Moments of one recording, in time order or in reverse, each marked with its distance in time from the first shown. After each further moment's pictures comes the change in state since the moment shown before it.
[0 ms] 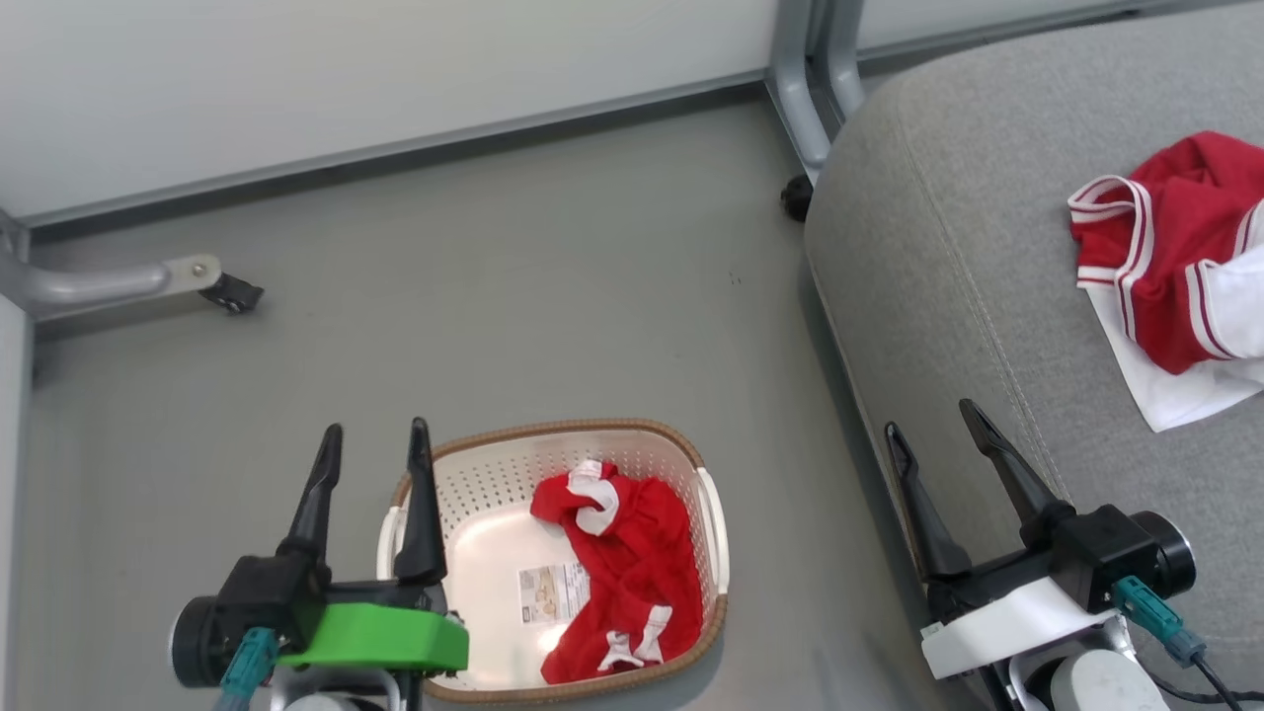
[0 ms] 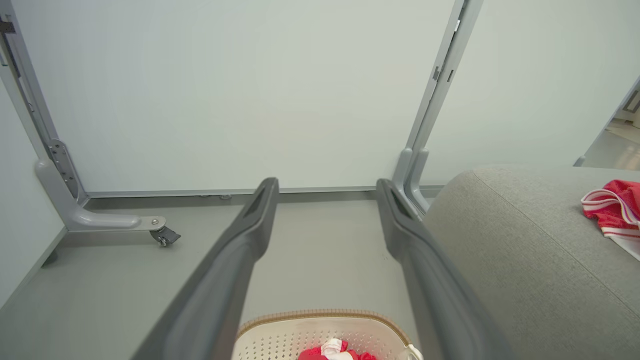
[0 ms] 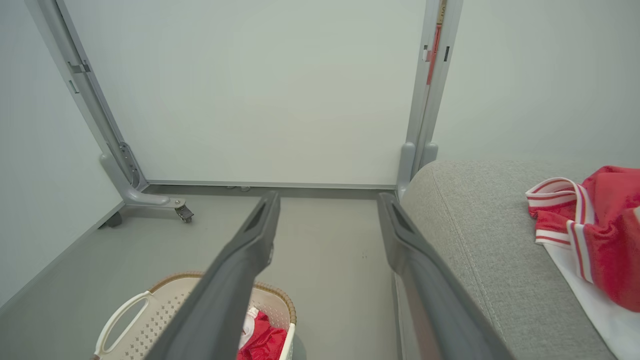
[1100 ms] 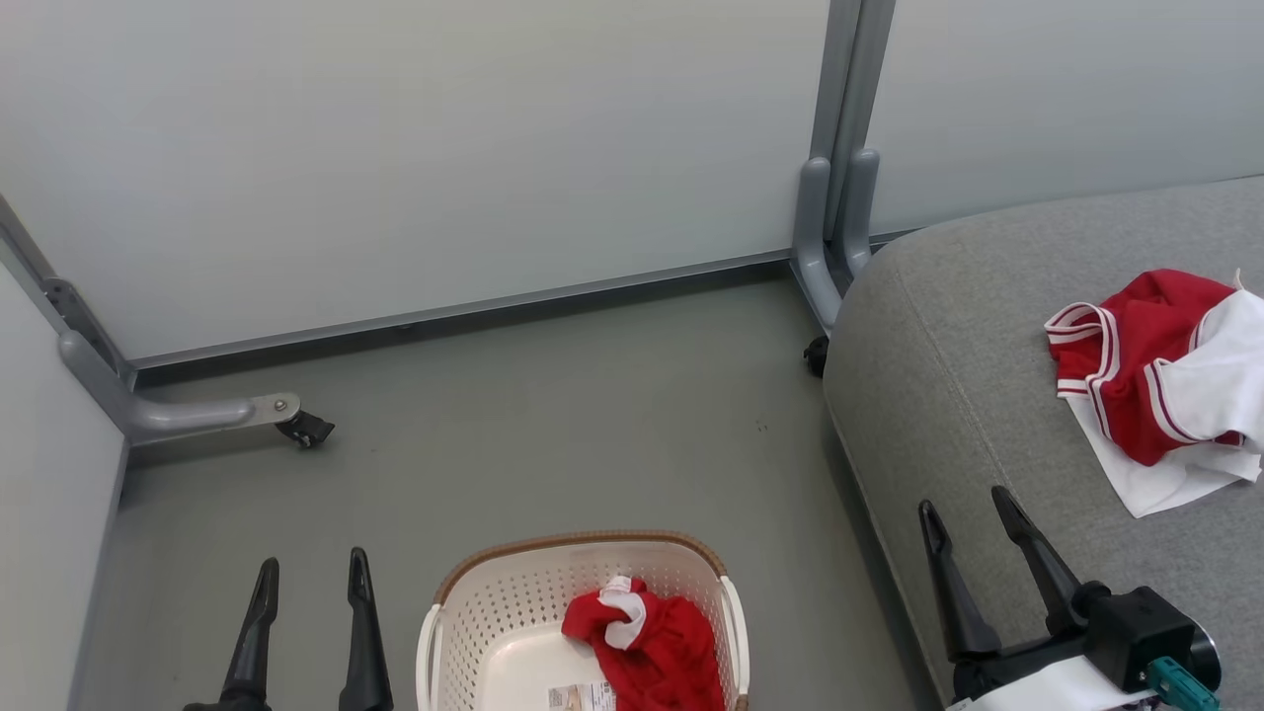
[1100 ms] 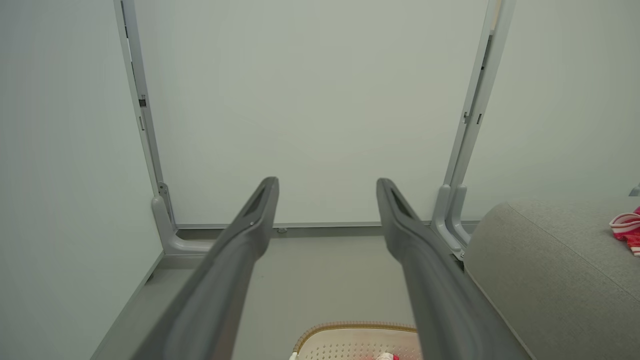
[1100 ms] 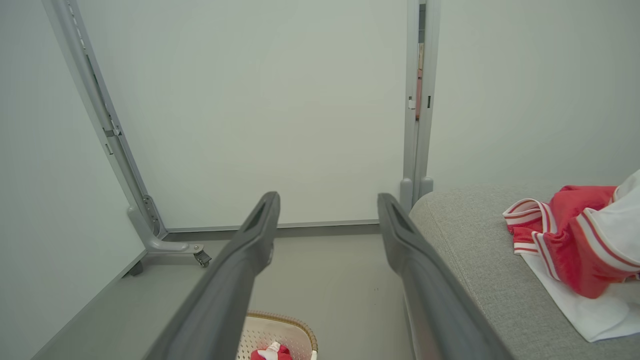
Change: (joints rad) left arm 0.286 -0.005 0.136 -0.157 0.093 -0.032 0.000; right arm 0.162 0.032 -0.047 -0.042 0.060 0.000 0.000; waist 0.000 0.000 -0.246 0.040
